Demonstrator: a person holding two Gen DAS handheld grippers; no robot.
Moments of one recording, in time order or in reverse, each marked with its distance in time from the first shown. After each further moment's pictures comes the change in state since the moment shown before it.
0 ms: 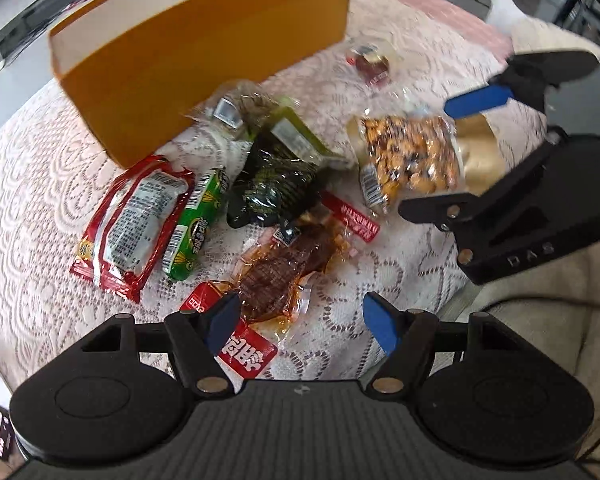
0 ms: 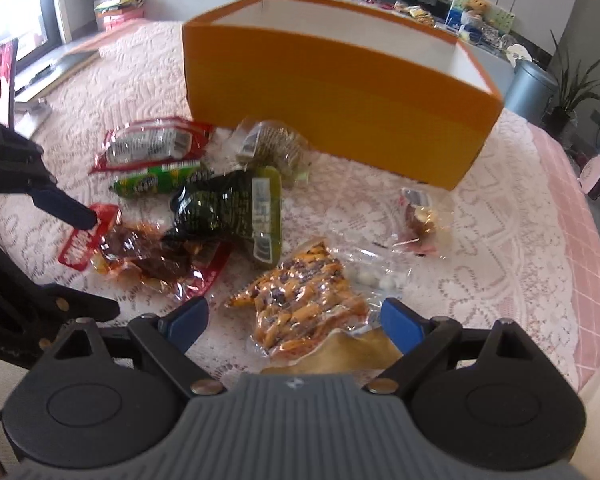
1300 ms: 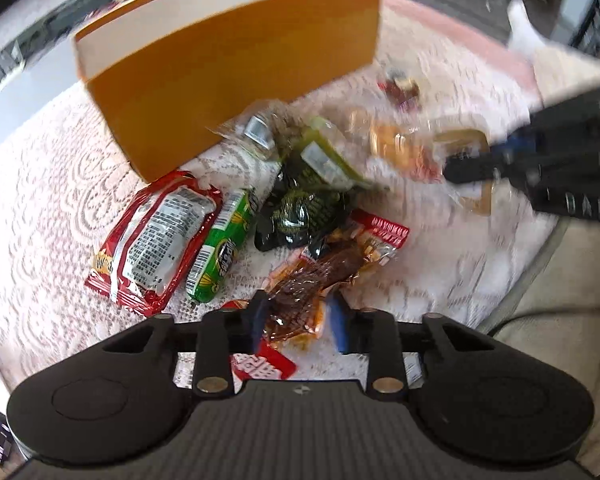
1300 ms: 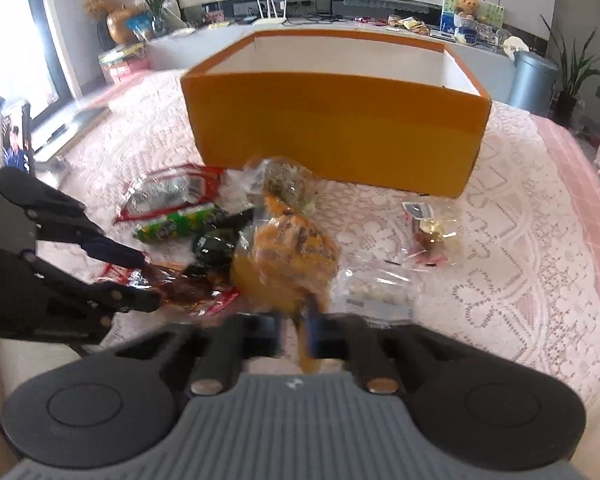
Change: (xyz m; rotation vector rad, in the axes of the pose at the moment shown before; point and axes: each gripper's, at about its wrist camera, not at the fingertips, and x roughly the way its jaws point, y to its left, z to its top) left arm -0.002 0.021 0.003 -0.094 -0.085 0.011; right arm -0.020 -0.019 -0.002 0.140 -0.112 0.119
